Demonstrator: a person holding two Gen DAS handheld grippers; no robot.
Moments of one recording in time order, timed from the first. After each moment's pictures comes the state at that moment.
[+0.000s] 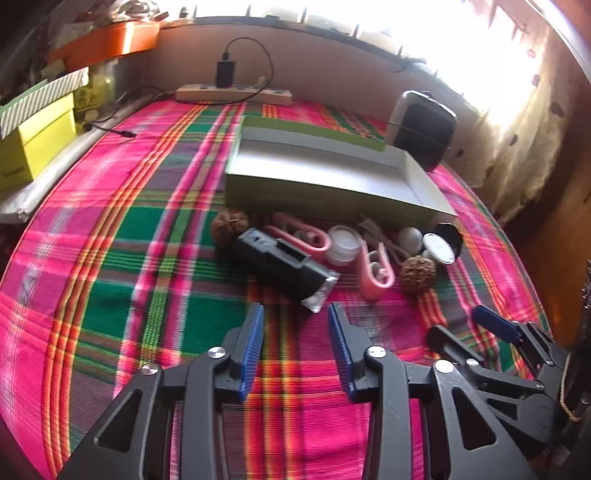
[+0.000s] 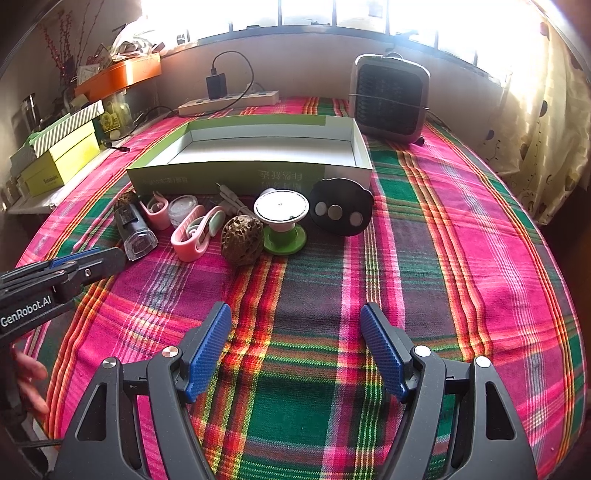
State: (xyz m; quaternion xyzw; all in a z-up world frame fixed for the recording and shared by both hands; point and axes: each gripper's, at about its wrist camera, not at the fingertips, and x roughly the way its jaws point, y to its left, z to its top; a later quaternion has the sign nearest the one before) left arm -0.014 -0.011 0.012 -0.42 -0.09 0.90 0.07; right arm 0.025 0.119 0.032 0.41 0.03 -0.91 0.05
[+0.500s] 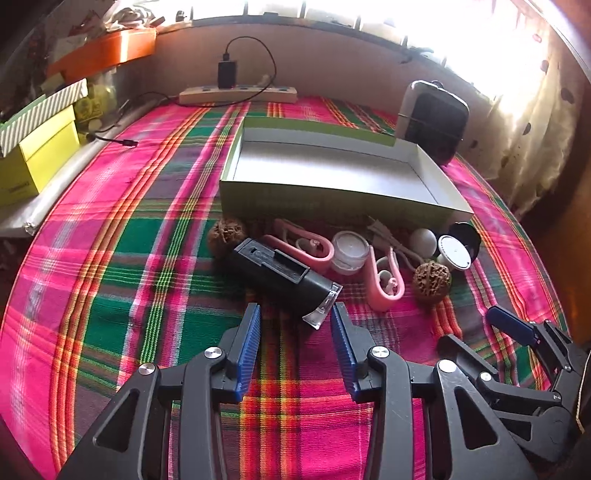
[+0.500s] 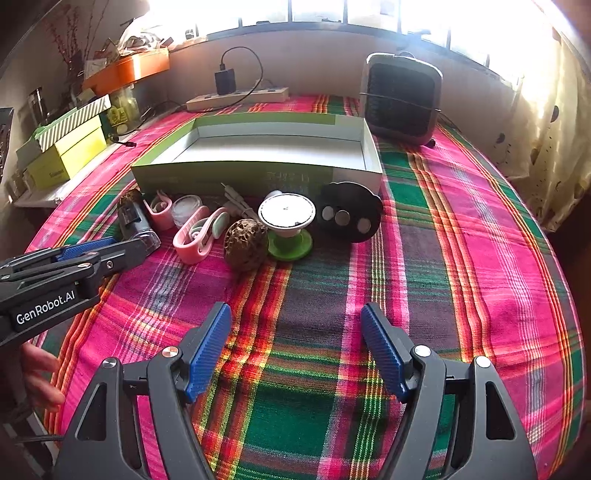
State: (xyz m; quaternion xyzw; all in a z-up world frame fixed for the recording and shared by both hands) left arm -0.027 -0.005 0.009 -0.43 -0.06 0.90 0.04; right arm 0.019 0.118 0.033 0.42 0.03 -0.91 0.07
